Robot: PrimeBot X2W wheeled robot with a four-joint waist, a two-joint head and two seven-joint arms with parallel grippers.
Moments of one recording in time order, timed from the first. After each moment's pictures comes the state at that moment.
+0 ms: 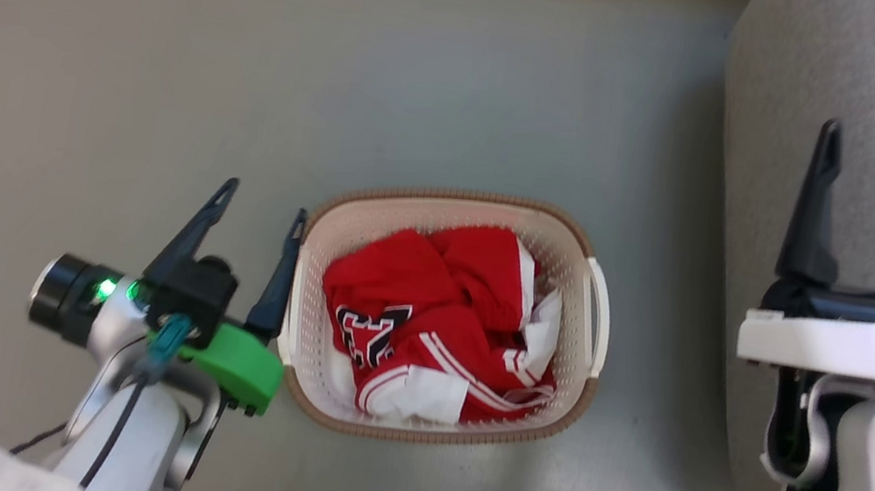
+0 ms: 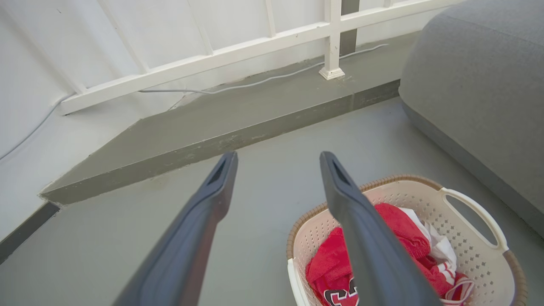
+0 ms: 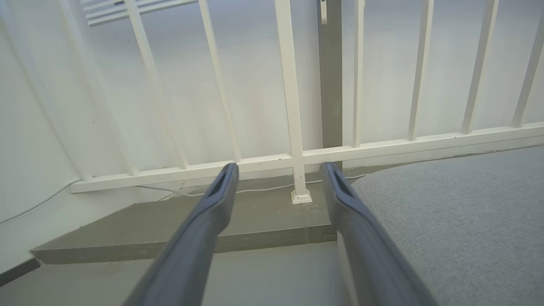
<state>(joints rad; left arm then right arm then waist) -0.24 0.08 -0.33 0.22 -0.04 0.03 -0.22 -0.20 -0.04 0.10 -0.07 0.18 -0.11 -0.25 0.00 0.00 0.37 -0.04</state>
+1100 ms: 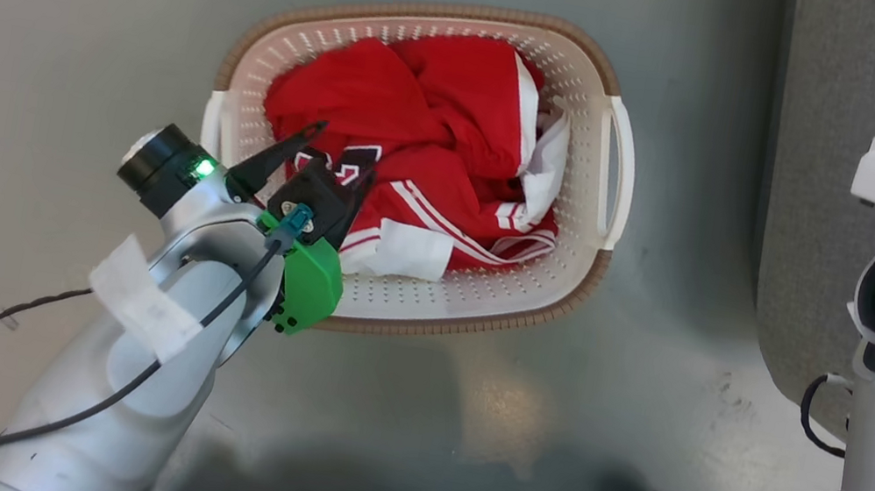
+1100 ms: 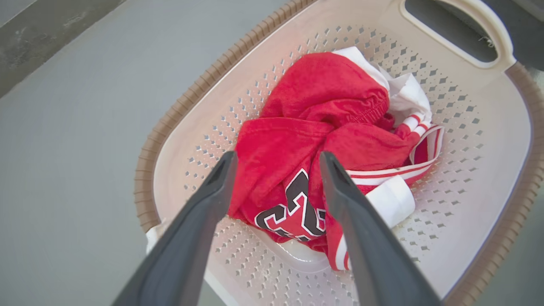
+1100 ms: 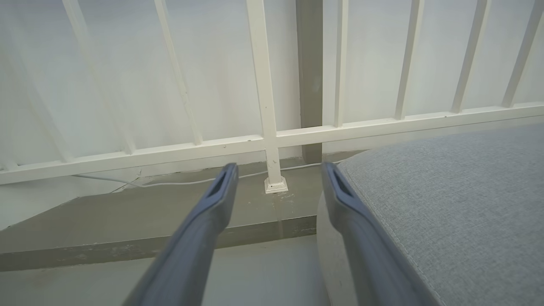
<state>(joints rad) -0.65 0.05 -0.56 0.64 0.07 -0.12 -0.13 -0.50 -0.05 0.02 -0.14 0.20 -0.12 -0.25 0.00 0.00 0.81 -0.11</state>
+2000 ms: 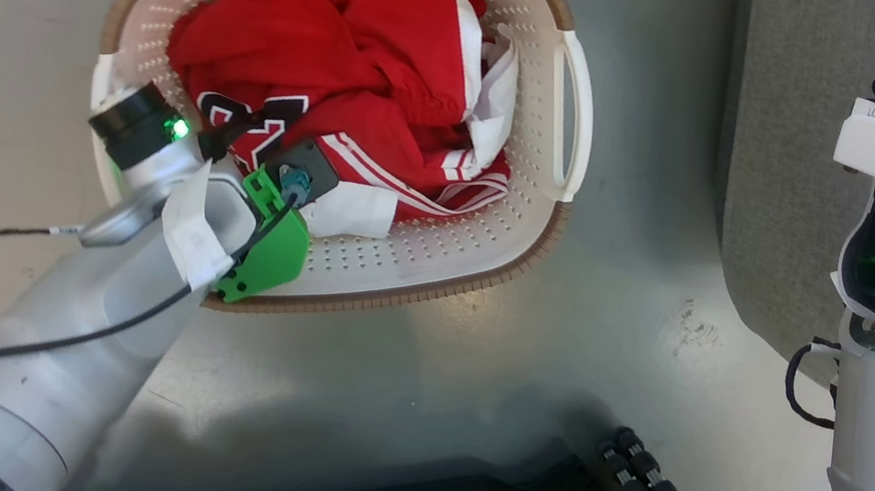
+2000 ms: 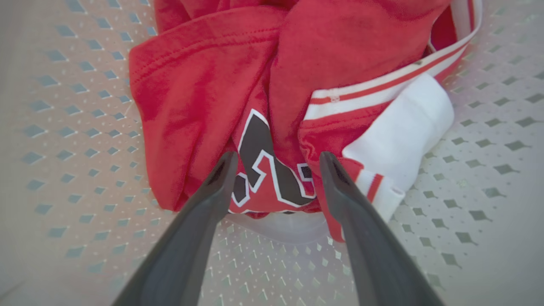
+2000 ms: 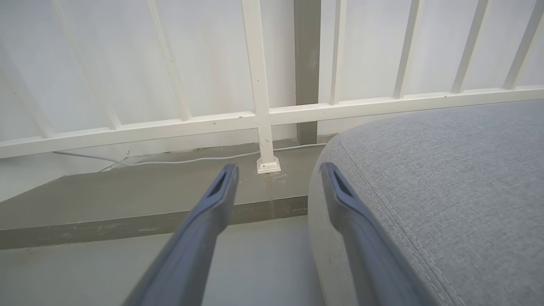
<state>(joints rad) -0.85 0.09 -0.77 0.92 0.09 -0.12 -0.03 -0.57 -0.05 0.09 -0.15 0.25 -0.12 -0.25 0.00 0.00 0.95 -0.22</state>
